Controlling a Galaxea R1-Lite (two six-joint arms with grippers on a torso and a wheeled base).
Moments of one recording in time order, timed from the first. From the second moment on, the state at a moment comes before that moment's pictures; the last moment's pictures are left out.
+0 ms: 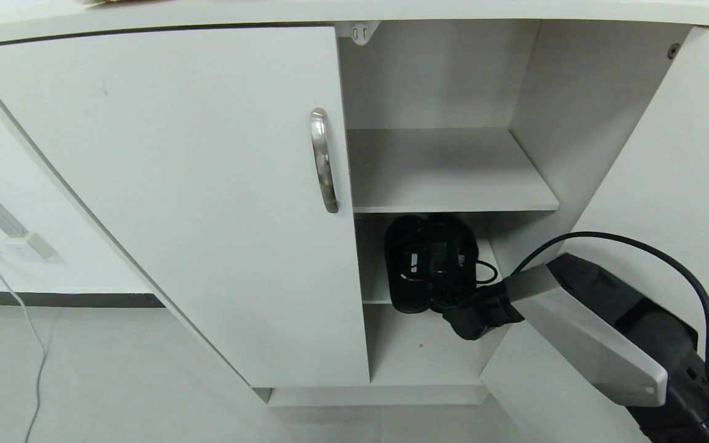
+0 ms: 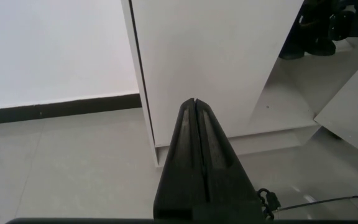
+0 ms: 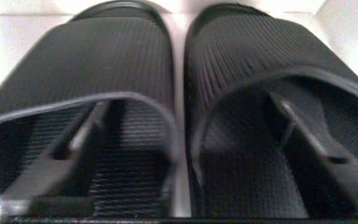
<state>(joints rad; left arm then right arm) 0.00 0.00 0.00 0.00 -0.10 0.03 0.59 2.58 -1.73 -0.74 -0.66 0.10</state>
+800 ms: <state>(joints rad) 0.00 0.00 0.00 0.00 -0.10 0.03 0.72 2.29 -1.12 -0.98 -0.67 0.09</state>
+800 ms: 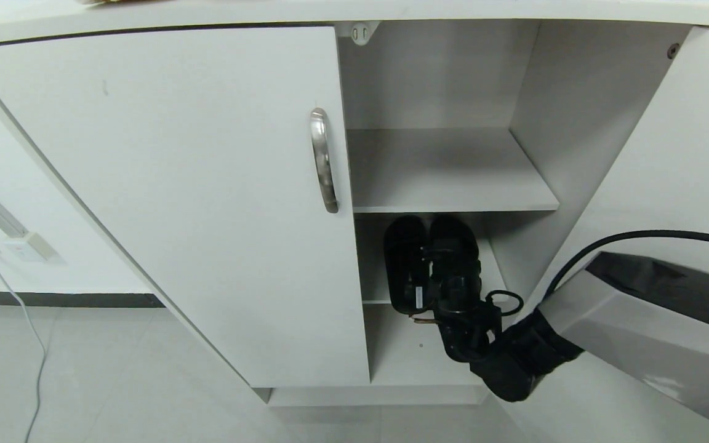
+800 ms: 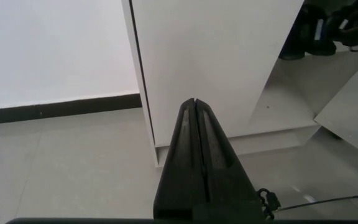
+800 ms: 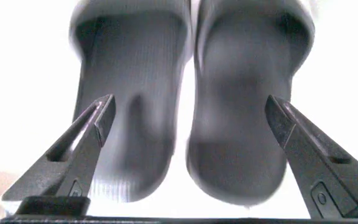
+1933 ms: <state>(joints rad) 0.00 0.00 0.00 0.00 -0.10 0.03 0.90 2.03 -0.79 -1.02 -0.68 0.11</state>
